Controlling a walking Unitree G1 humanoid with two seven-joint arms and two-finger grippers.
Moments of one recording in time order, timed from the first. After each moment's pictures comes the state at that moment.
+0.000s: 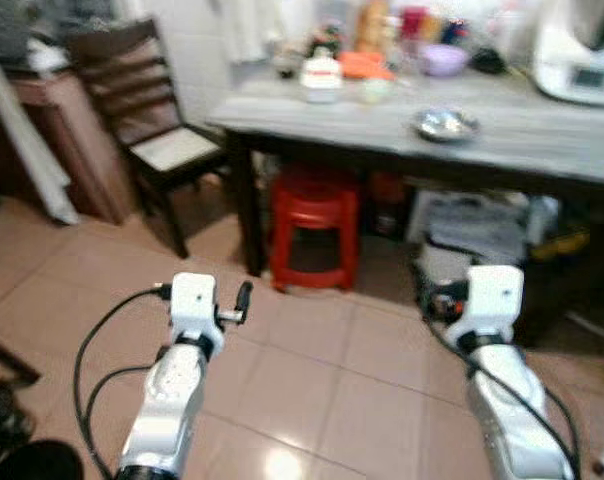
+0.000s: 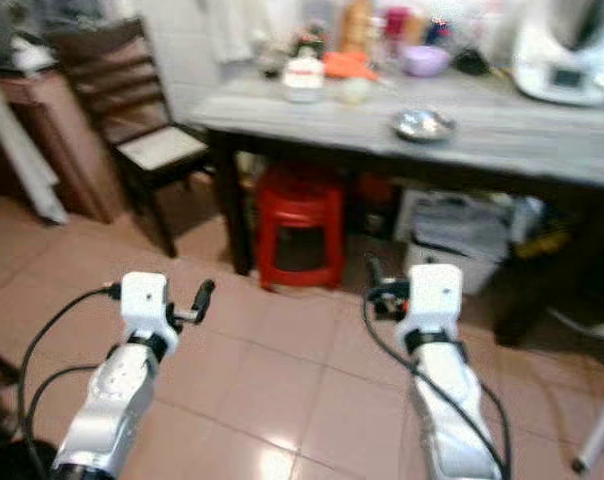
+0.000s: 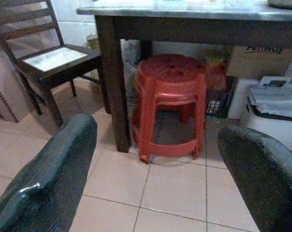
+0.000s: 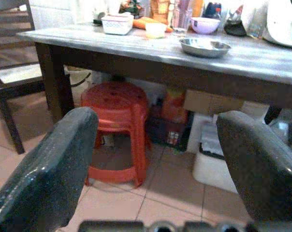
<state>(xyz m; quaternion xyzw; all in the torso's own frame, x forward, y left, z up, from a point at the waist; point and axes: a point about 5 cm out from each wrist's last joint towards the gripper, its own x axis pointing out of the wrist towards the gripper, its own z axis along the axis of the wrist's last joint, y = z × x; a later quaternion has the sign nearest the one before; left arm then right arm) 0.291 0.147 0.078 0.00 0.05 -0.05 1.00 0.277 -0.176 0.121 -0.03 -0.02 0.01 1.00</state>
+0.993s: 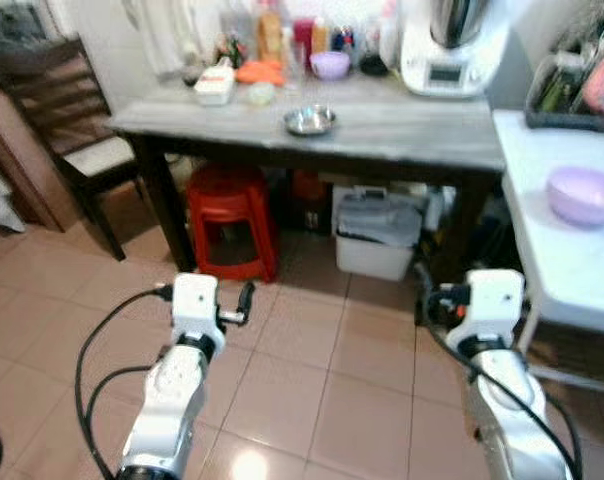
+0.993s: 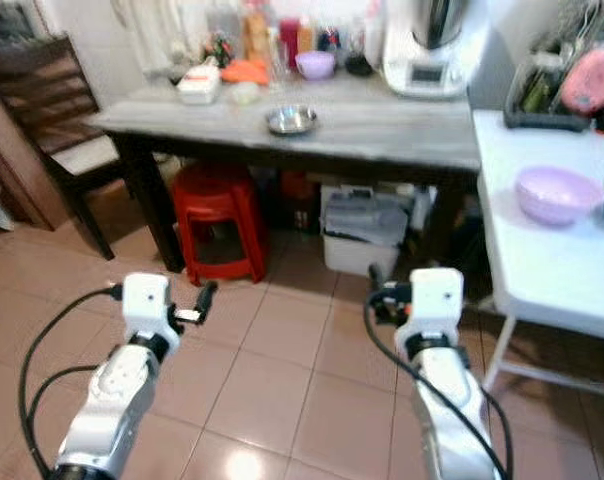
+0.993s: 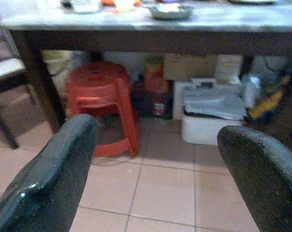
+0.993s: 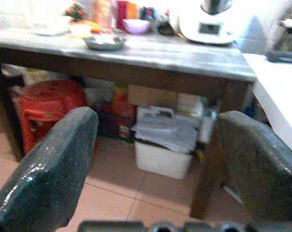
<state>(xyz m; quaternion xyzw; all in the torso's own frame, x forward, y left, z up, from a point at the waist) 0.292 0.145 0.081 0.00 0.04 -0.06 1.00 0.275 -0.178 0.121 -0.03 -0.02 0.01 1.00</state>
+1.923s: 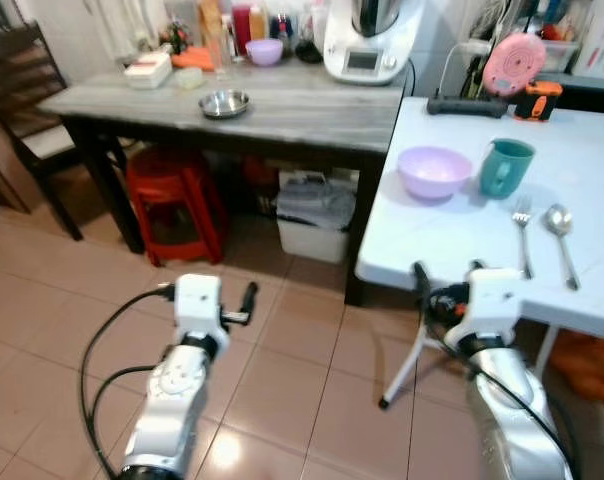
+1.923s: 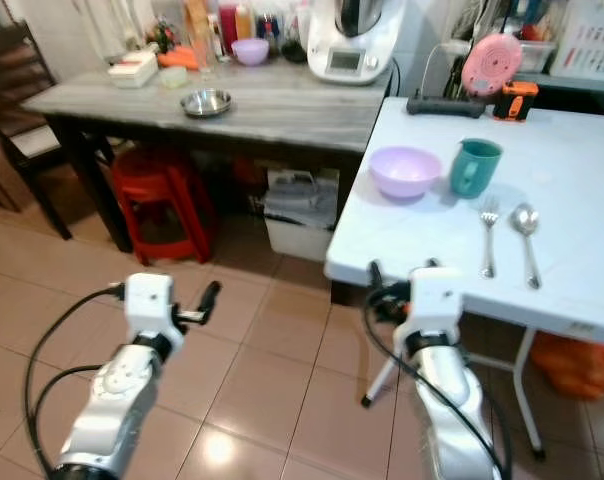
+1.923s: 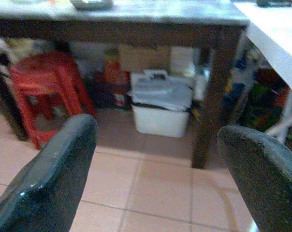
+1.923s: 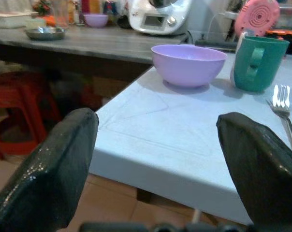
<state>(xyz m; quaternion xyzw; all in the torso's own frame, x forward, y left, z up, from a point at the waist) 0.292 0.143 0.081 -0.01 0.04 -0.07 1.00 0.275 -0.177 0.122 -0.03 -0.03 0.01 1.00</state>
